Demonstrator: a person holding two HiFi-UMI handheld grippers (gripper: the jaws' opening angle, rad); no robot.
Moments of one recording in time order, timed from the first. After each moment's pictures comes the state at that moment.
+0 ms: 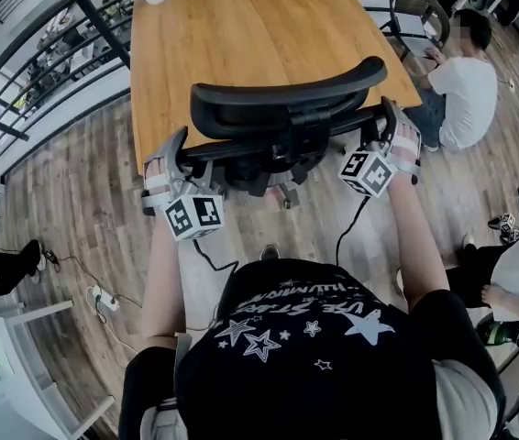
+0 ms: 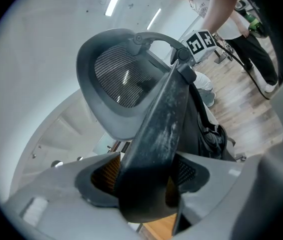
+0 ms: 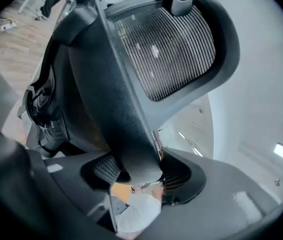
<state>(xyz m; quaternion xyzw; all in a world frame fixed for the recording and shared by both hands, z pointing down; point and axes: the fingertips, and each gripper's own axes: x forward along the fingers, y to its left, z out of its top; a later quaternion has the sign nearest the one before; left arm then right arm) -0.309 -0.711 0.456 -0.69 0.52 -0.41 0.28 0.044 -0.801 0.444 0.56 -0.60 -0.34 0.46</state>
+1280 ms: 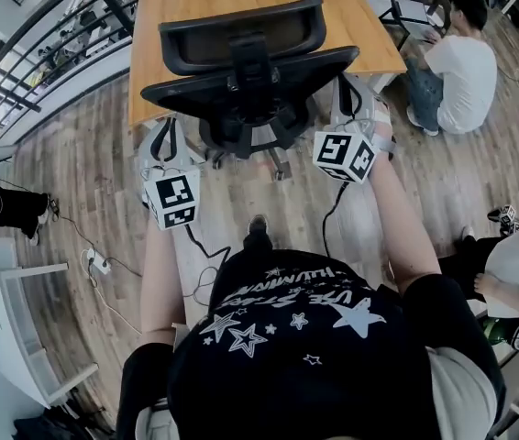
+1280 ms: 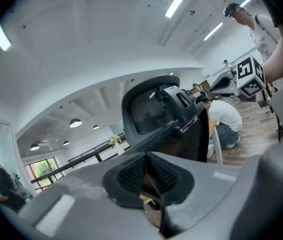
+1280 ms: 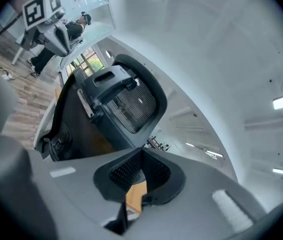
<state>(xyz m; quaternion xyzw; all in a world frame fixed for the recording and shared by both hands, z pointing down) -0.262 -0.584 0.411 -0.68 0.68 -0.24 0.12 0.042 -0.687 0.392 0.55 -0.73 -0.31 0.26</state>
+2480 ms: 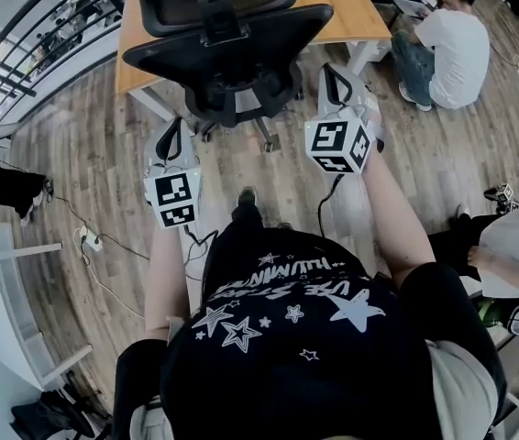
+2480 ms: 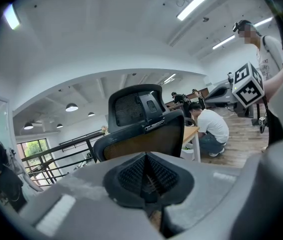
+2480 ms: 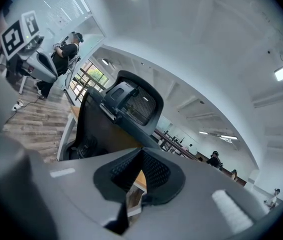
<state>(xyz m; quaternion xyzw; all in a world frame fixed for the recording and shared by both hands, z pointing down) -0.185 -0.500 0.445 -0.71 0.67 -0.21 0.03 0.076 -0.610 0.408 0.52 -0.79 -0.22 0.24</state>
